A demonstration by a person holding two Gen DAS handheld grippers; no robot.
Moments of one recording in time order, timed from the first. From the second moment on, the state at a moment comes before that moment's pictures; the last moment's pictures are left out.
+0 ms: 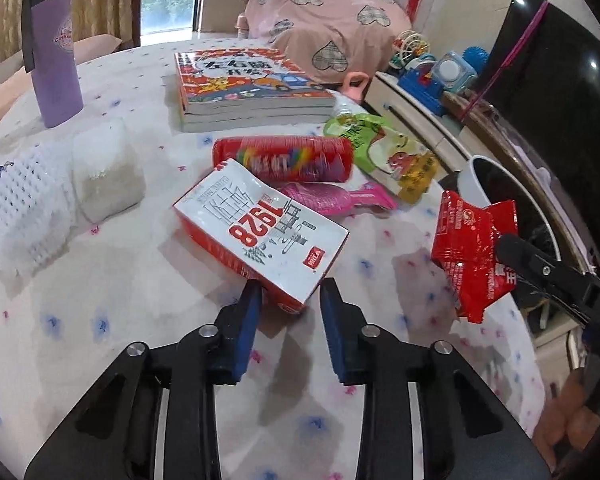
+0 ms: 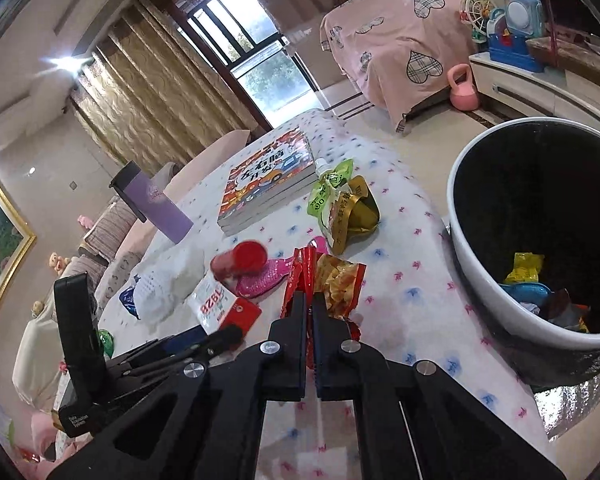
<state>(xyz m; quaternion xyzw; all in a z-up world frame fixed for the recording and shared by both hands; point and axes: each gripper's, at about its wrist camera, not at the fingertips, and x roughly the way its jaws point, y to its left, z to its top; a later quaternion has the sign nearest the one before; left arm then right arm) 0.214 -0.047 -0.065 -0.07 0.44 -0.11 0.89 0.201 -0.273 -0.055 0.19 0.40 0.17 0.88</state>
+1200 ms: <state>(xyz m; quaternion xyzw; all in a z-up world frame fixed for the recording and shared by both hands) 0.214 -0.079 -0.064 -0.06 0.47 -0.05 0.88 0.170 -0.311 -0.045 0.20 0.39 0.16 0.88</state>
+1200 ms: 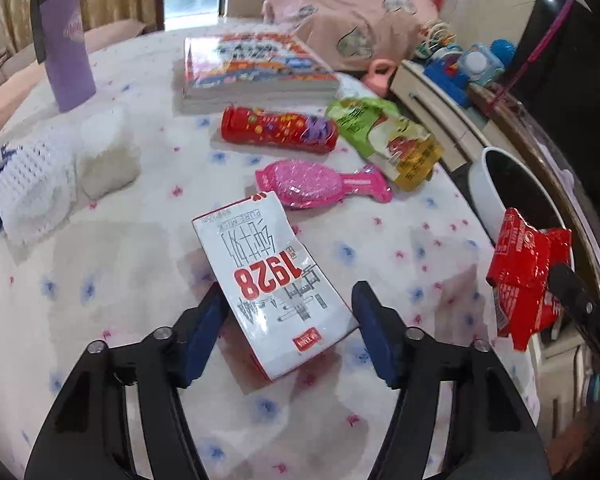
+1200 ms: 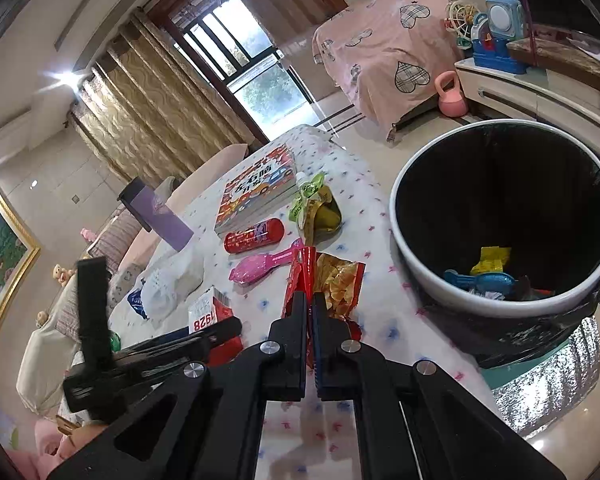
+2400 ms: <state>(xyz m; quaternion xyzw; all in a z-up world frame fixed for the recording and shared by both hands) 0.217 -0.244 0.001 0.02 0.41 -0.27 0.87 0.174 -0.435 -0.012 0.22 0.34 0.07 0.91</state>
